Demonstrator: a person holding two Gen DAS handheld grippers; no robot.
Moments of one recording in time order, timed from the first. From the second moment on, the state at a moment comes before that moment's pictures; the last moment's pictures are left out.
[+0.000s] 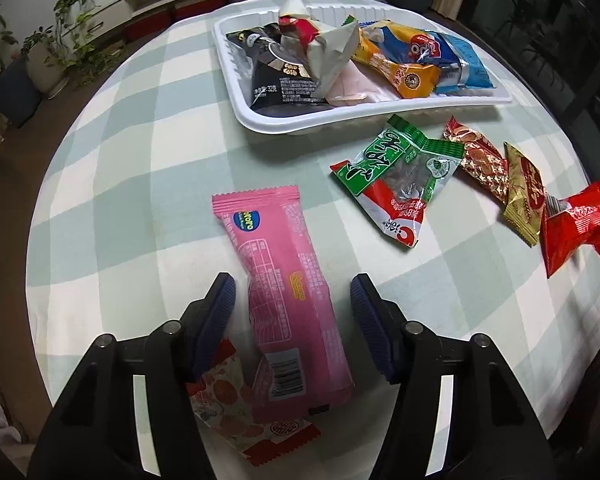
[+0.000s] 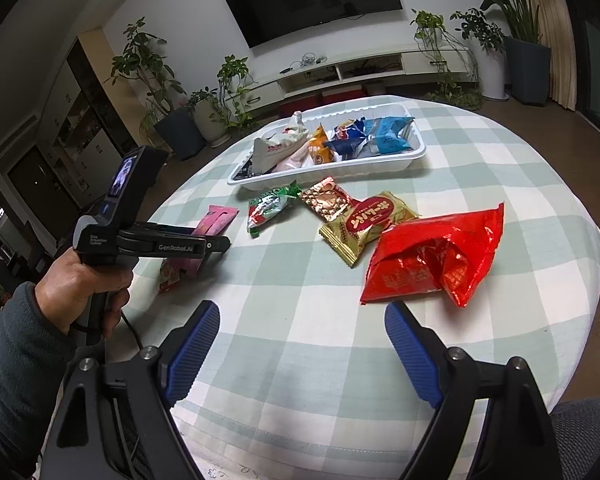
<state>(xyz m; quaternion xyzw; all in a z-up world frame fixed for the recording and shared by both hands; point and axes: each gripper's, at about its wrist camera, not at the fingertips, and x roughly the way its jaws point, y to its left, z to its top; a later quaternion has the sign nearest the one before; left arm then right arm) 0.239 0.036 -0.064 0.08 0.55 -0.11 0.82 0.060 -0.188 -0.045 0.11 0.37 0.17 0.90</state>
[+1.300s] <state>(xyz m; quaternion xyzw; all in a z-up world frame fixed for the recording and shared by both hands) 0.126 -0.022 -0.062 0.01 0.53 -0.25 0.81 0.175 -0.175 -0.068 -0.34 0.55 0.30 0.70</state>
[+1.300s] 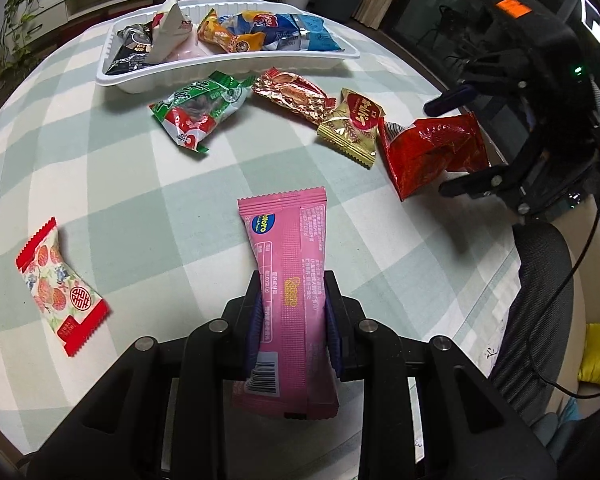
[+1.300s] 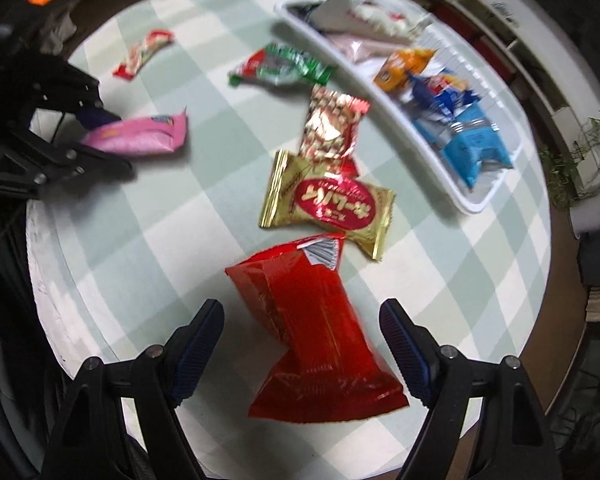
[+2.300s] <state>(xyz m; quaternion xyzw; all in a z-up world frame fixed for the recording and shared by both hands) 0.124 -0.008 -0.055 -0.03 0.51 -0.25 0.82 0.119 -0.220 -0.063 -0.14 0.52 0.33 0.78</state>
